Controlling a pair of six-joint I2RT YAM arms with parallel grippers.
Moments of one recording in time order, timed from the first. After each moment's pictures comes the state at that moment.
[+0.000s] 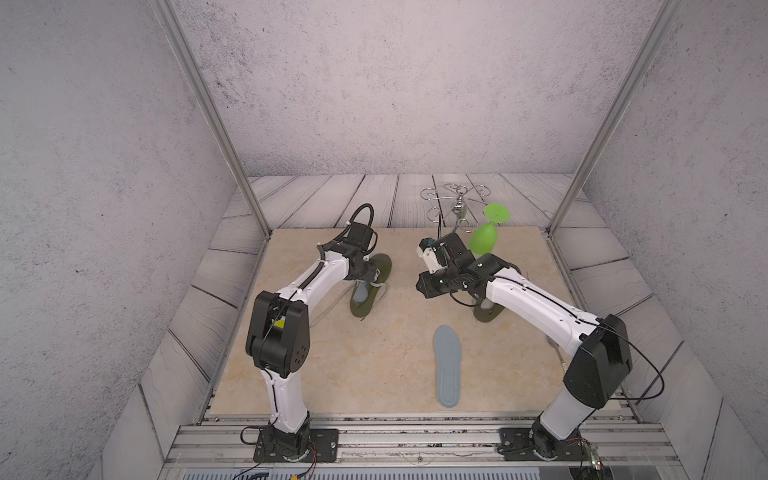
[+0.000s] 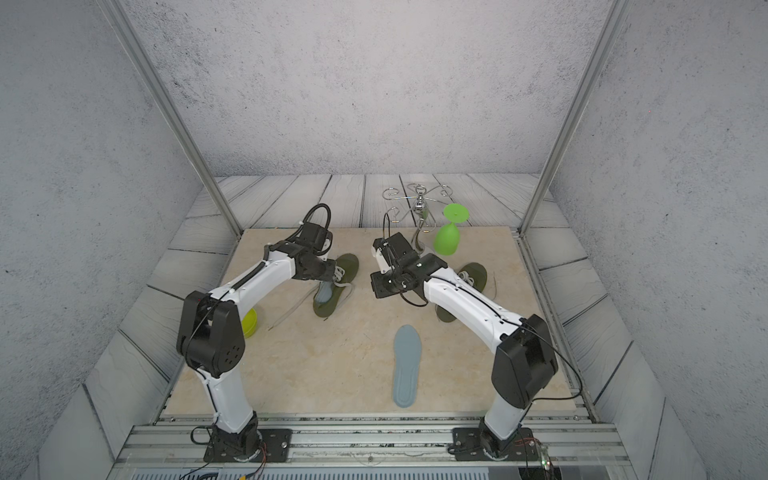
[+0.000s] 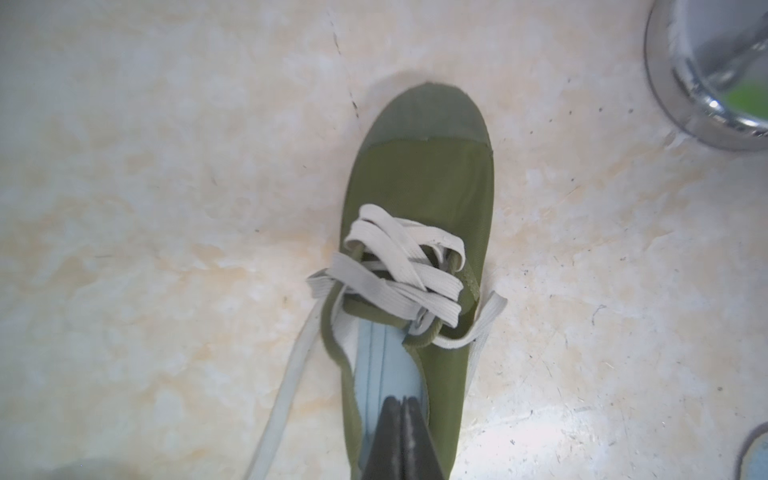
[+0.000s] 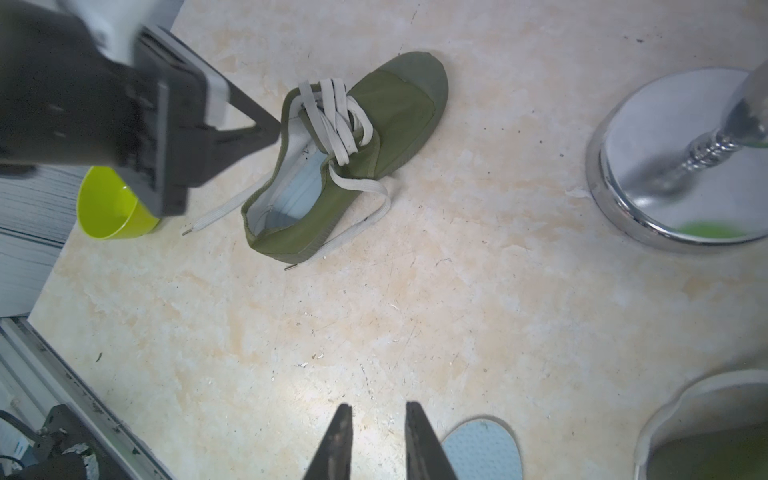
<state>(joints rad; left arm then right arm) -0.38 1.85 1.56 -0.74 -0.08 -0.11 0.69 1.71 1.54 -0.74 -0.13 0.26</state>
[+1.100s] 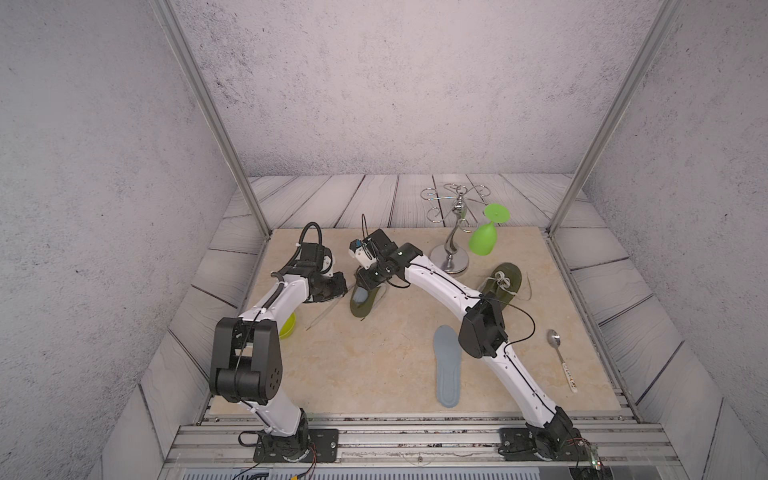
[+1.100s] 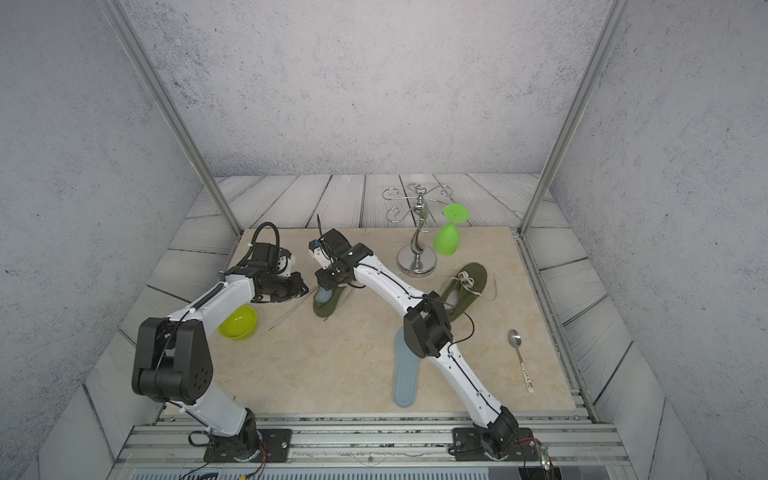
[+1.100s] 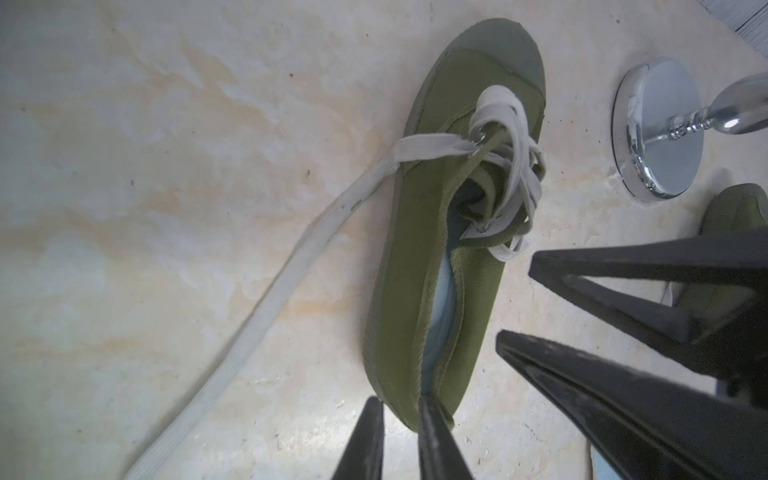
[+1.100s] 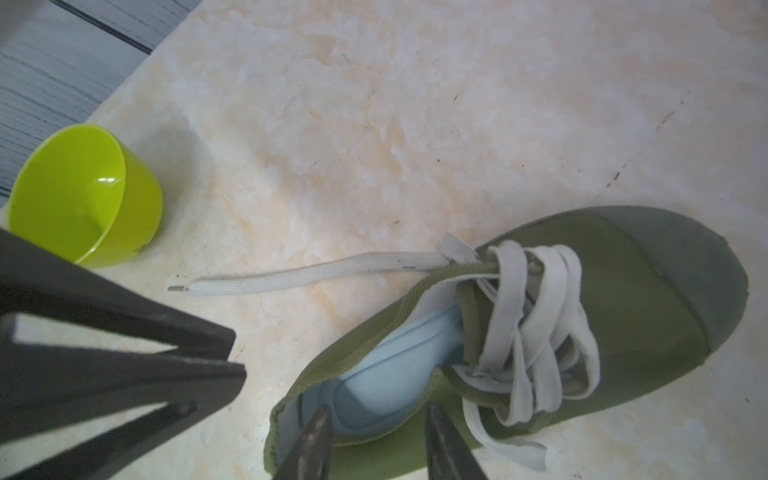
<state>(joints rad) -0.12 1.64 1.16 -0.55 0.32 -0.31 0.81 2.56 2.55 -0.90 -0.21 0.04</state>
